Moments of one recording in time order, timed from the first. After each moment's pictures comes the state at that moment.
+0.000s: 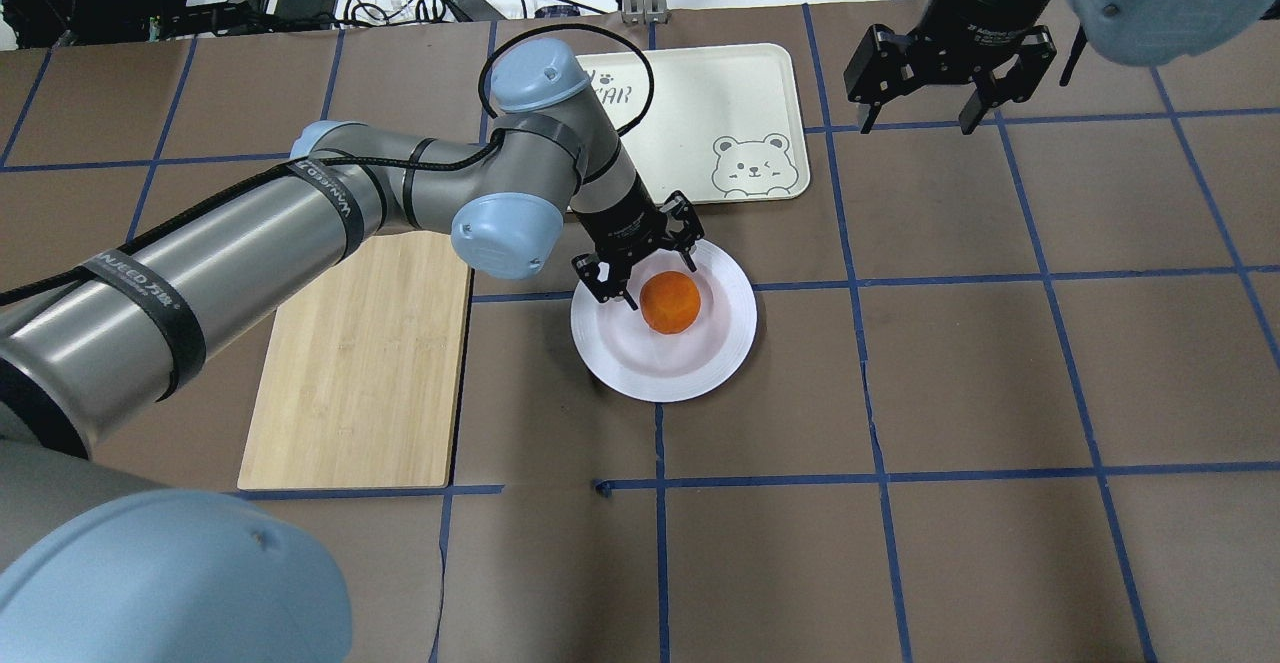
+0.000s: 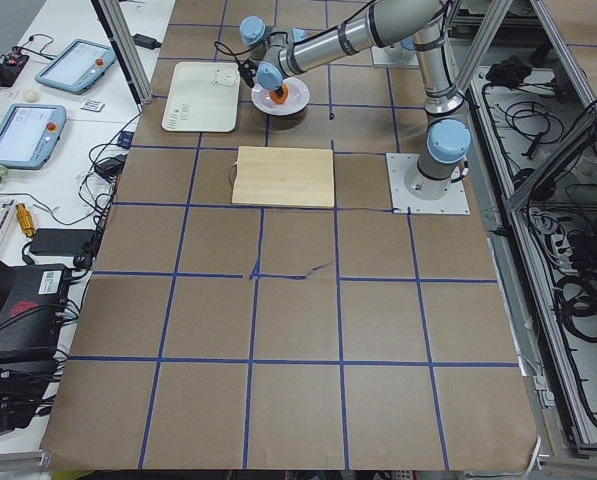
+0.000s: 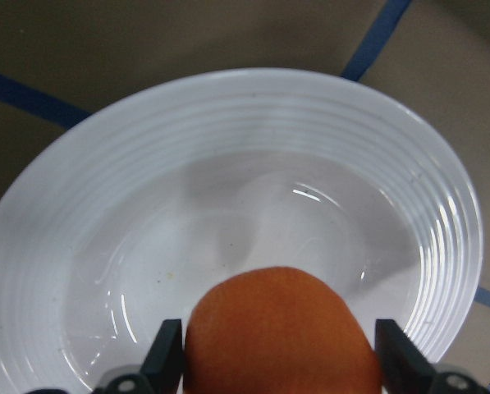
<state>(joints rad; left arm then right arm) -1.85 -2.08 -1.64 -1.06 1.22 -0.76 1.53 -1.40 1.49 -1.66 -1.48 -0.03</state>
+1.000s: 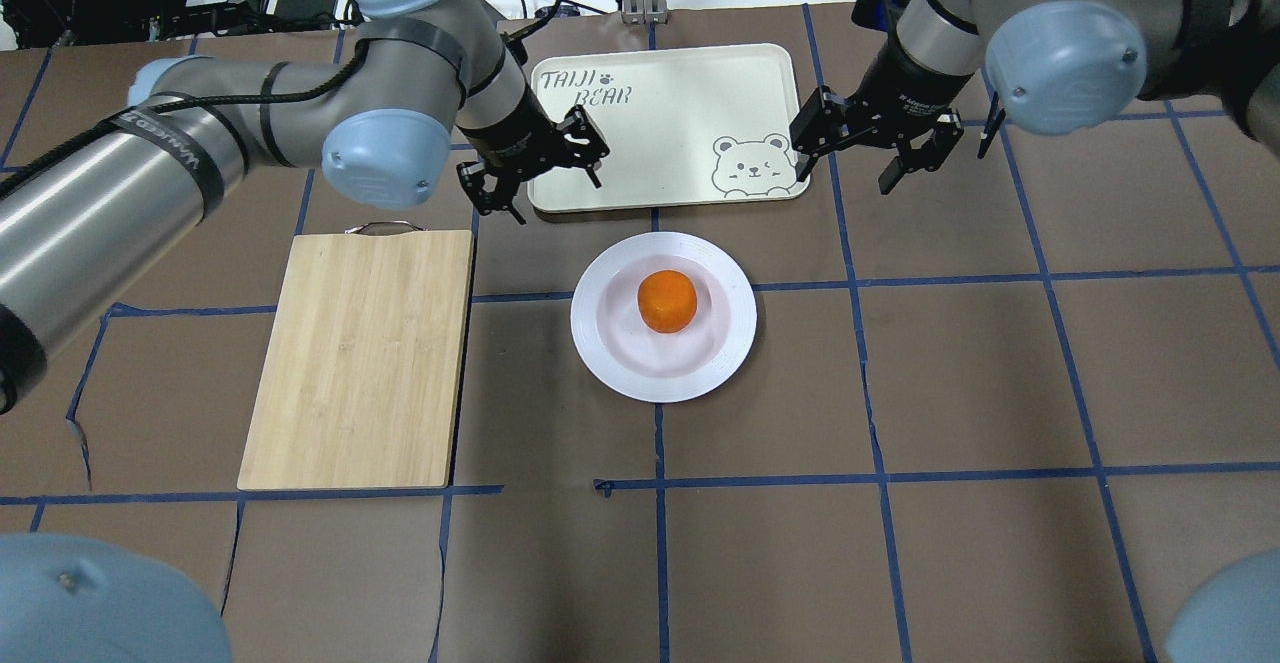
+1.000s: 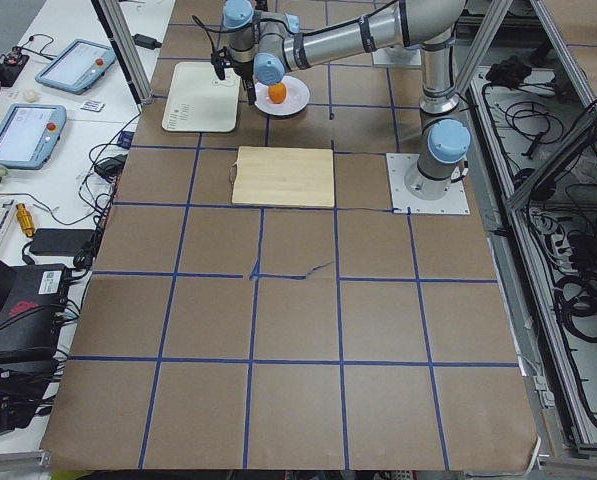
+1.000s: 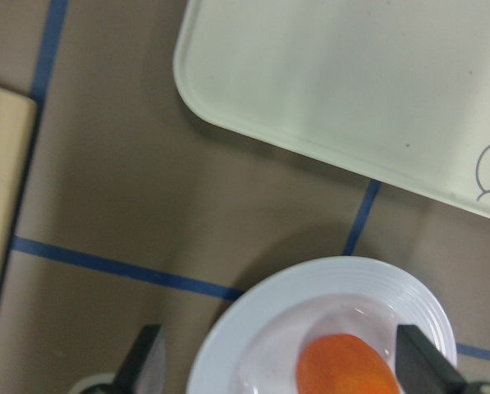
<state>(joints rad) -1.63 -1.91 -1.58 -1.17 1.42 -0.35 1.53 -1.27 1.72 -1.92 -1.22 -0.02</state>
